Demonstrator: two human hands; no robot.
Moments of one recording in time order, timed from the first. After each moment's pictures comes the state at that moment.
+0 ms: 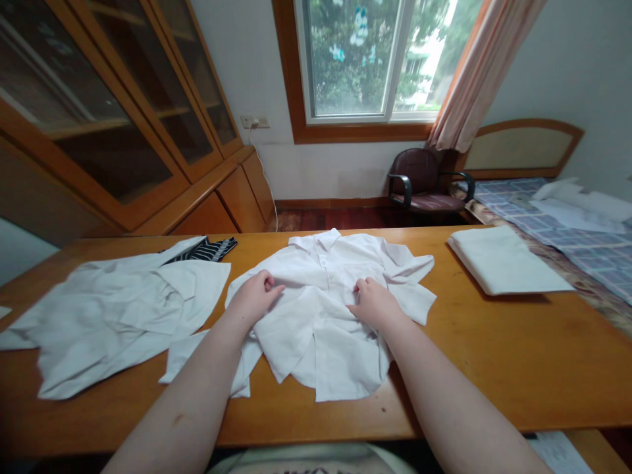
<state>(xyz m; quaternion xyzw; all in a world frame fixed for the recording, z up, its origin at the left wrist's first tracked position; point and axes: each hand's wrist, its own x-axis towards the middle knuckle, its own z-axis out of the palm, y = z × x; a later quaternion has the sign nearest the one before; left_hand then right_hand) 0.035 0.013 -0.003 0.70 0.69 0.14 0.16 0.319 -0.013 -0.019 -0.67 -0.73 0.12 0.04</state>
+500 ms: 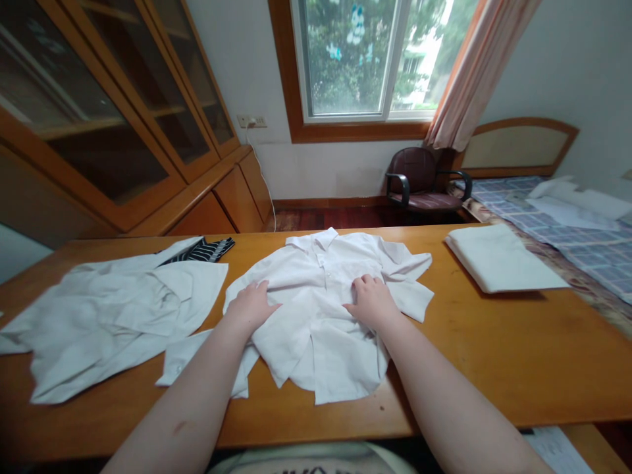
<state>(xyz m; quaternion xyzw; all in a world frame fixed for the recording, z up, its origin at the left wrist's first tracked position) 0.038 0.006 -0.014 0.68 0.72 -0.04 0.11 0.317 -0.013 -0.022 -0.66 -0.75 0.05 0.03</state>
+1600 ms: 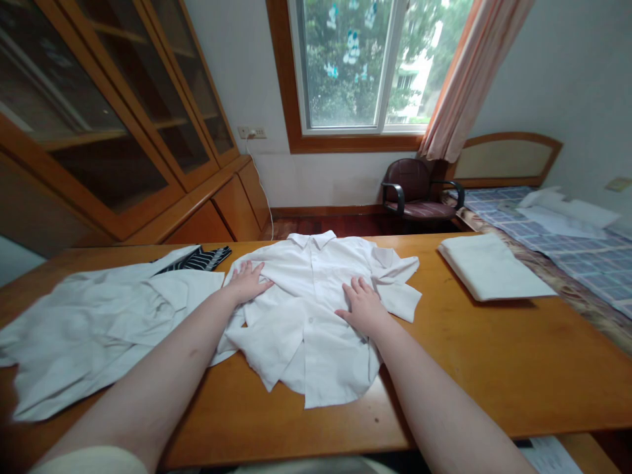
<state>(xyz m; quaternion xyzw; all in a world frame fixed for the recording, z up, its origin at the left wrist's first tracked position) -0.007 0.103 -0.044 0.72 0.69 -0.05 0.10 0.323 -0.002 -0.037 -0.62 -0.77 0.09 0.04</state>
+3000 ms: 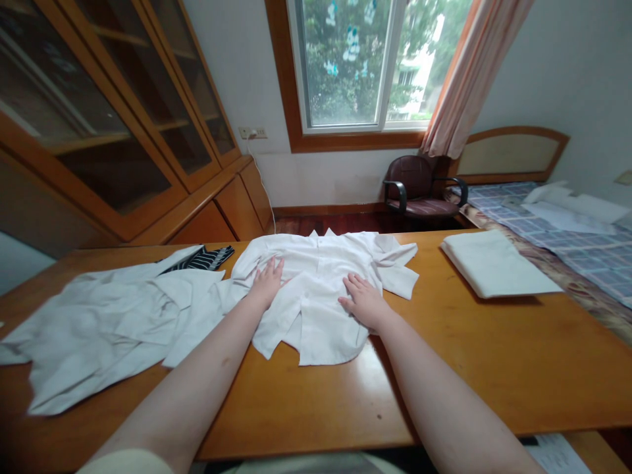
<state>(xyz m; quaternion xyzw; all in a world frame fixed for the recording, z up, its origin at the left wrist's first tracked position) 0.042 0.090 -0.065 0.76 0.66 0.00 0.03 0.330 0.013 -0.051 -0.58 -0.80 0.15 0.06</state>
